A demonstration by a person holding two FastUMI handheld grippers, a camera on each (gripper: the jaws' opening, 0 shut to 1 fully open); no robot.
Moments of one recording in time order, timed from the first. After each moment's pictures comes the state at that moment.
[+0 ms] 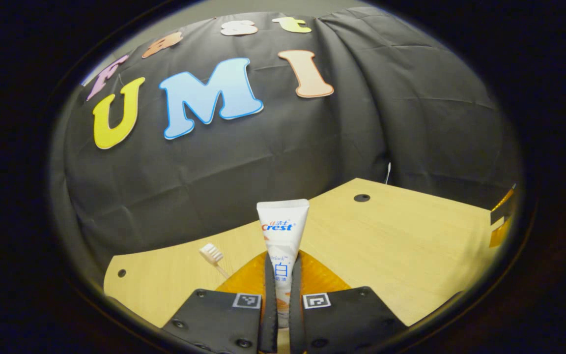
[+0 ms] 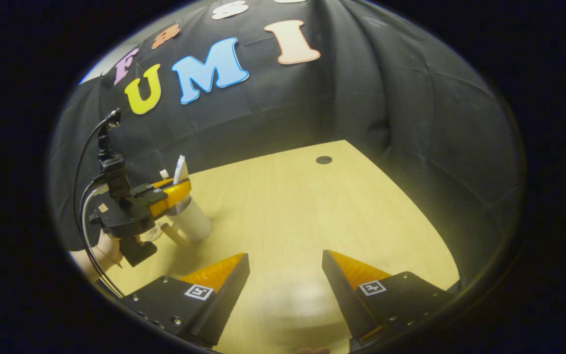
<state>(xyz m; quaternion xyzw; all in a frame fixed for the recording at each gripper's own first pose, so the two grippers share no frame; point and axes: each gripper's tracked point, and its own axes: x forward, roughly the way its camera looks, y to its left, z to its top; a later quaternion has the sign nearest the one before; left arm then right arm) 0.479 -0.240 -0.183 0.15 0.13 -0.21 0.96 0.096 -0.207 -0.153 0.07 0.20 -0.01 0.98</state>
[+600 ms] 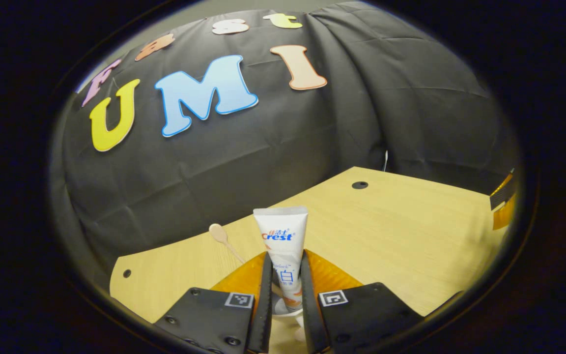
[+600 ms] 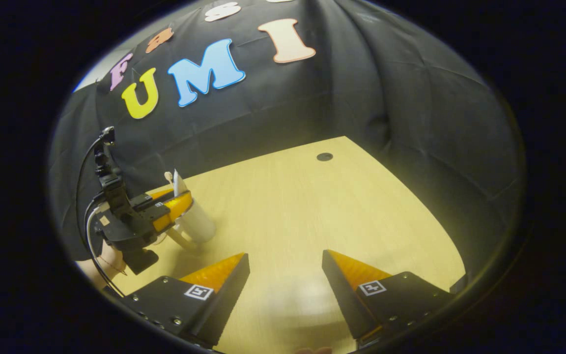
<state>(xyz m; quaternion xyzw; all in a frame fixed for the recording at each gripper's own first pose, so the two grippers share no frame) 0.460 -0.231 -0.190 0.16 0.14 -0.21 0.95 0.094 -0.203 -0.152 0.09 0.20 -0.01 0.97</state>
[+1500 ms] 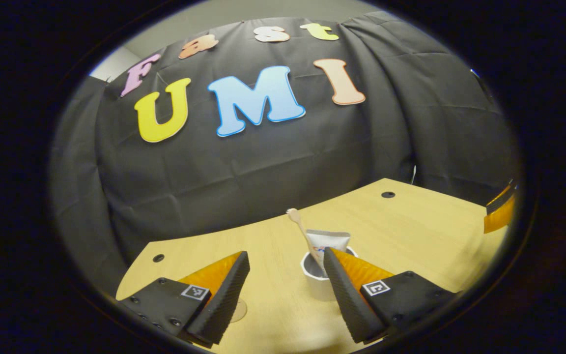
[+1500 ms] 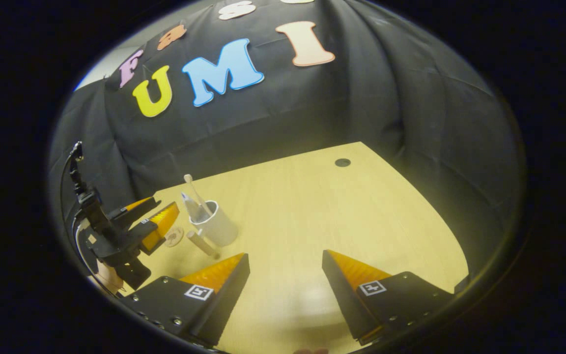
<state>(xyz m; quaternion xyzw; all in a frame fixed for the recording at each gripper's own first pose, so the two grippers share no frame) 0.406 -0.129 -0.132 0.12 0.11 -0.11 0.98 0.095 -0.152 -0.129 0.07 0.20 0.02 0.98</state>
